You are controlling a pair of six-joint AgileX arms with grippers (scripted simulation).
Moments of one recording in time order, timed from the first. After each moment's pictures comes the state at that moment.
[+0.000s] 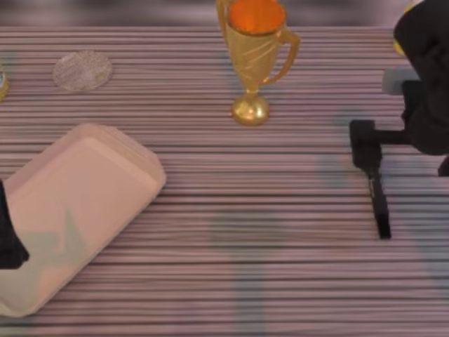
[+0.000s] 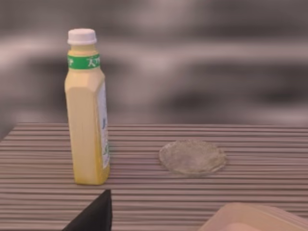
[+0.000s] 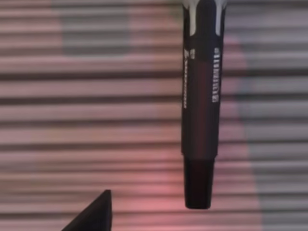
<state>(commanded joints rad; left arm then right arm) 0.00 0.00 0.00 0.00 0.00 0.00 0.32 1.77 1.31 -0.94 0.06 0.35</state>
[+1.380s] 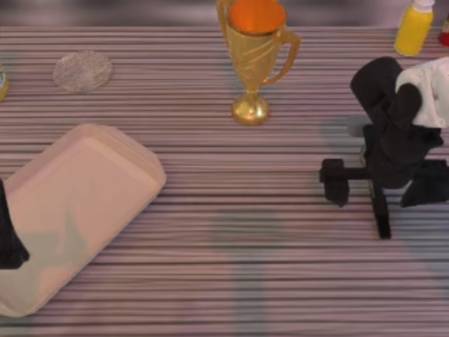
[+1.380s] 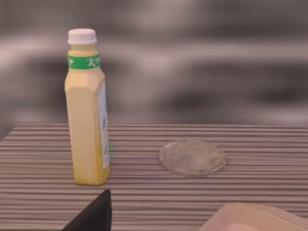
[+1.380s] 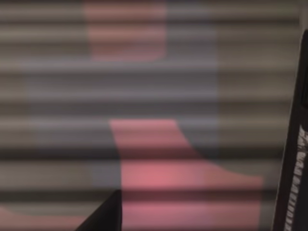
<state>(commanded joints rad) 0.00 0.00 0.00 0.00 0.00 0.00 0.34 2.08 1.23 -0.67 0.06 0.37</state>
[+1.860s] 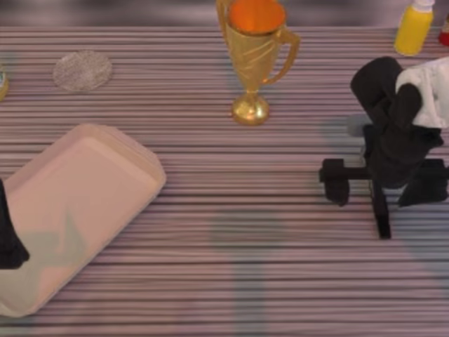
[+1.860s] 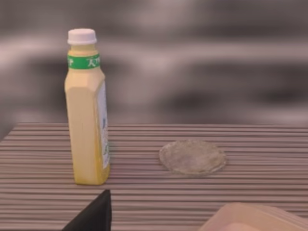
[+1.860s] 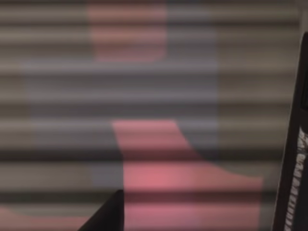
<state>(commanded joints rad) 0.00 0.00 0.00 0.00 0.00 0.00 0.34 2.08 1.23 -0.67 0.06 0.37</state>
